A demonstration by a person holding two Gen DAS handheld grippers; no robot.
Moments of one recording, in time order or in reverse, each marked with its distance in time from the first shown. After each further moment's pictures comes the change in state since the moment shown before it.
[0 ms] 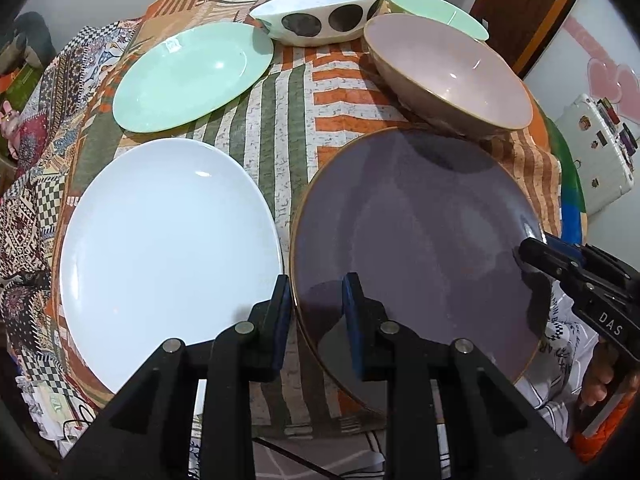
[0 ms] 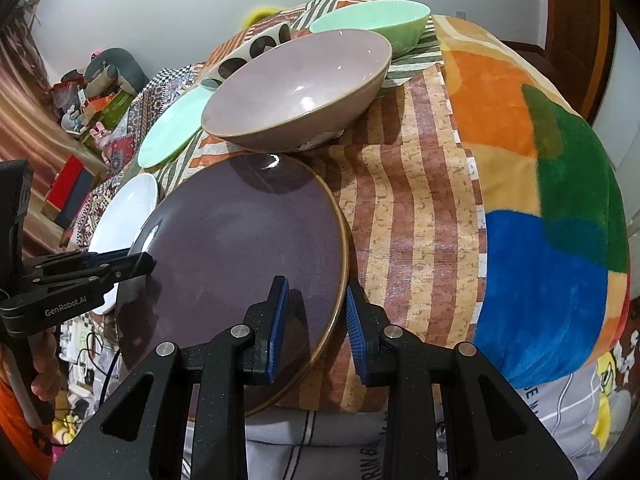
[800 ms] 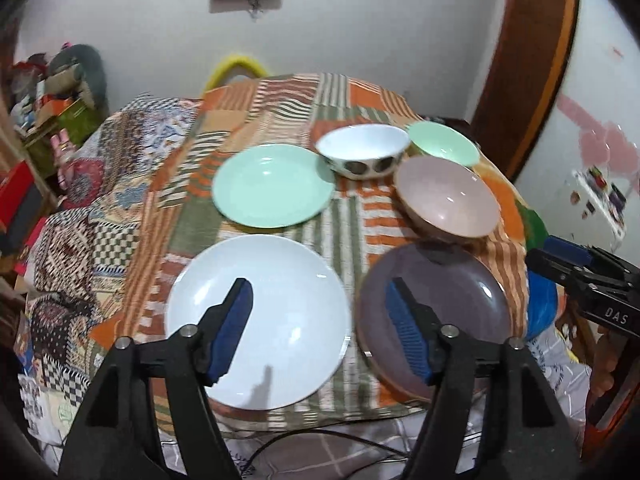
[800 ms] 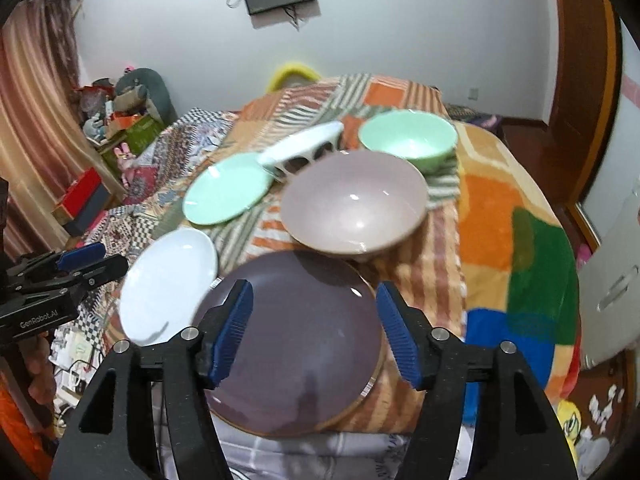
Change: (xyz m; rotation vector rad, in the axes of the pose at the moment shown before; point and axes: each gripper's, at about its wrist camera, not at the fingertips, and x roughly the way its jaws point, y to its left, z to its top) left arm -0.124 0.045 -0.027 -0.077 -0.388 0.066; right arm -0.064 0.065 0.031 -0.160 -0.227 -0.029
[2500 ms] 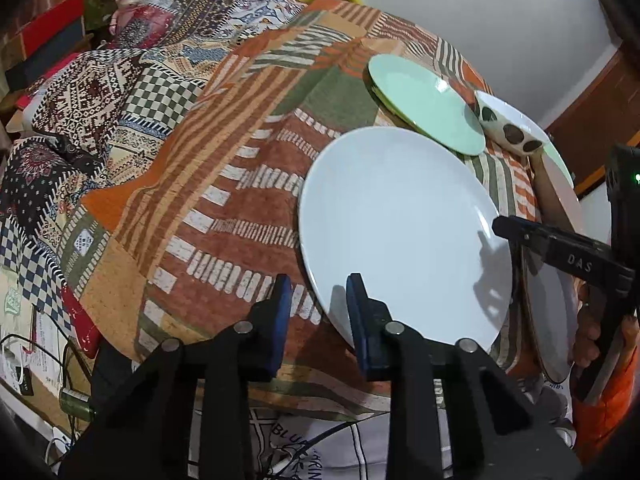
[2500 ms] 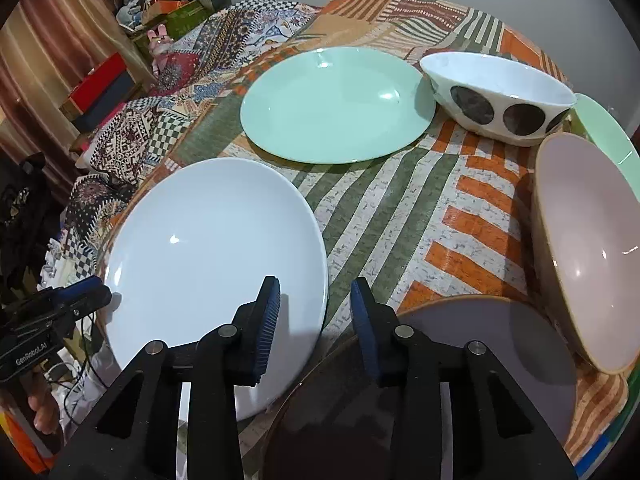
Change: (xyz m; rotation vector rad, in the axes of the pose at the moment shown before) left arm 0.074 0.154 -0.089 -0.379 0.194 -0.013; right arm 0.169 0.108 0.009 -0.220 0.357 0.093
